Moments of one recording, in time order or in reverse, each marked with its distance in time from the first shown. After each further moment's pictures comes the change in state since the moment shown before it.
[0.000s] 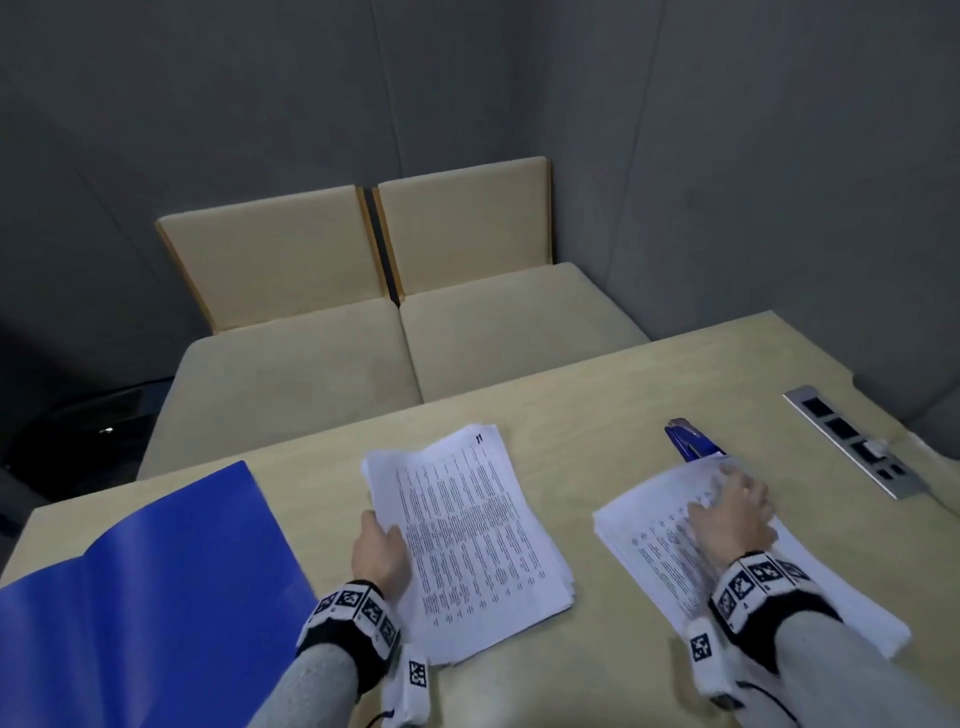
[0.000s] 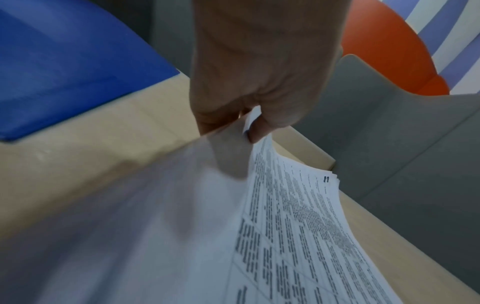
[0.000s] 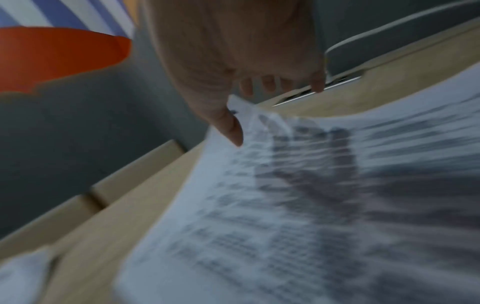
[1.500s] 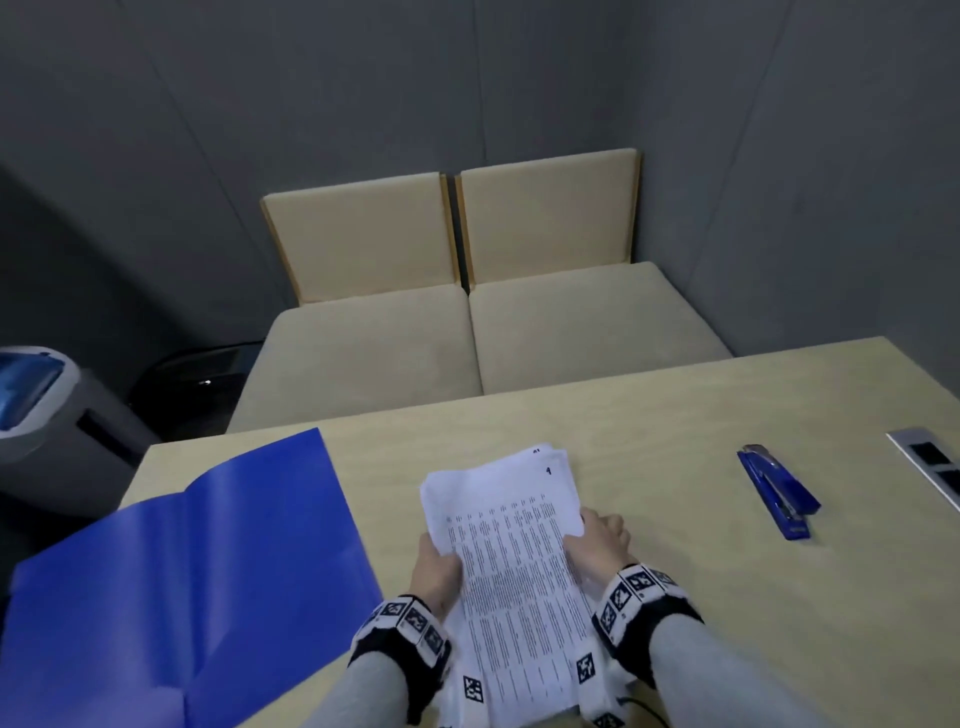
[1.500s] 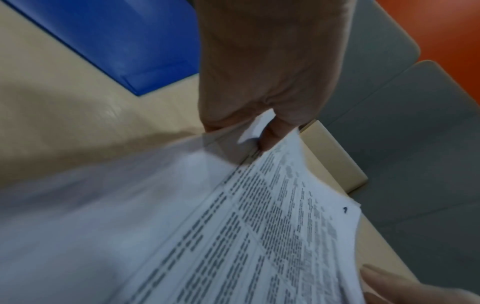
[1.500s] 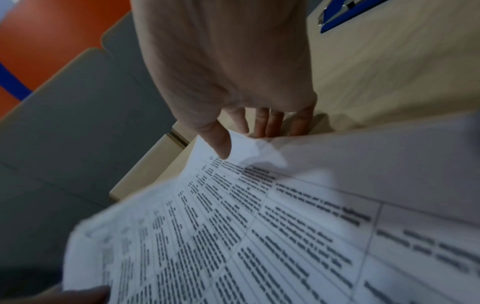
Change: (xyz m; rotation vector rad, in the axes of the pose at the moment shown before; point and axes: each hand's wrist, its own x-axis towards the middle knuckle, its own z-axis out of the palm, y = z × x) left_hand -0.032 -0.018 0.003 -0.418 -0.204 -0.232; right_hand -0.087 -0.097 0.116 -0.056 -0.619 -0.219
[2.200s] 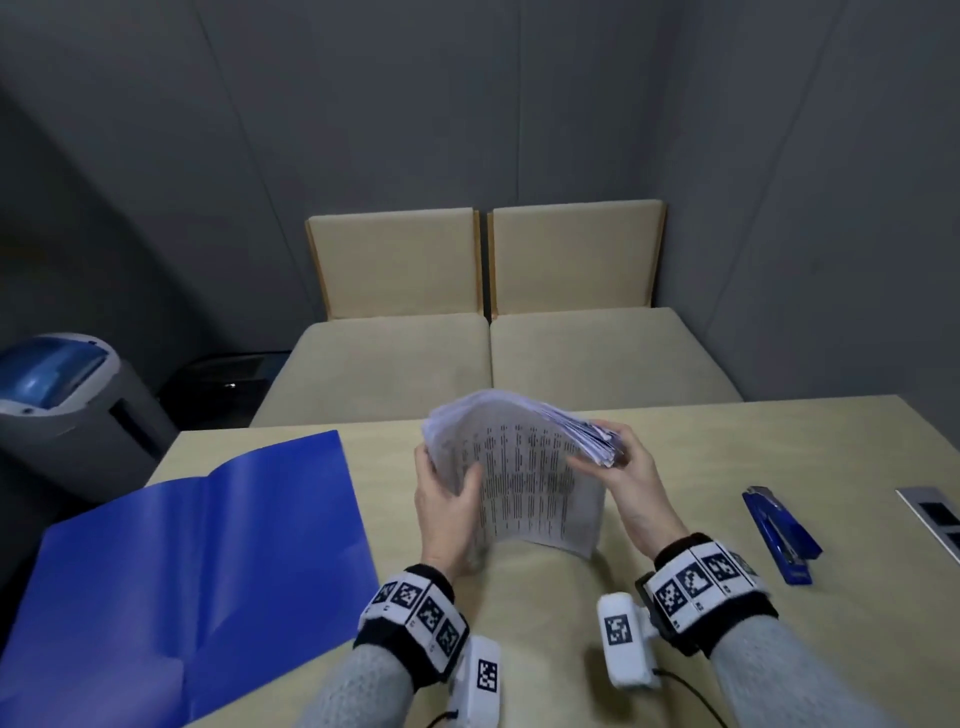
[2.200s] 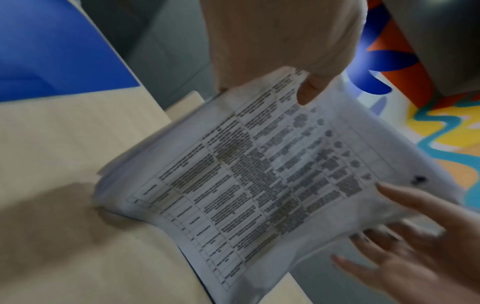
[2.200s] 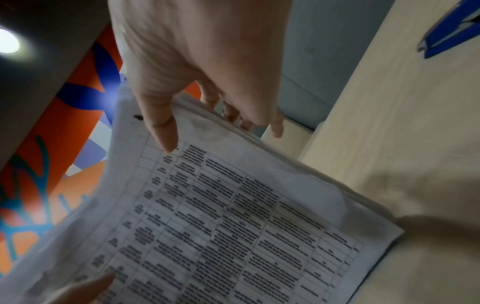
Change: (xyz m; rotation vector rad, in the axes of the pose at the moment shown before) left_hand -0.076 0.094 0.010 -0.287 0.312 0.736; right_hand -0.059 -0.062 -0.104 0.945 0.012 -0.606
